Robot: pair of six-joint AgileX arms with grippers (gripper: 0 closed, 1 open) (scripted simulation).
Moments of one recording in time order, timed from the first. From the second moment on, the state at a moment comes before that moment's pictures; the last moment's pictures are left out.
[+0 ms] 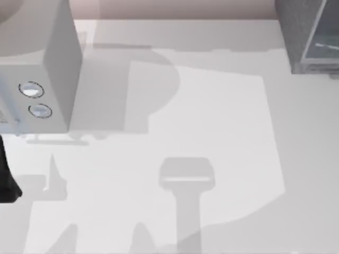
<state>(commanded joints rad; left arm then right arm) 0.00 0.00 0.00 0.00 0.00 0.00 -0.28 2.19 1.05 1.14 -0.24 0.01</state>
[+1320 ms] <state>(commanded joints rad) 0.00 0.00 0.00 0.00 0.00 0.00 -0.24 2.34 1.36 0.99 -0.21 0.00</state>
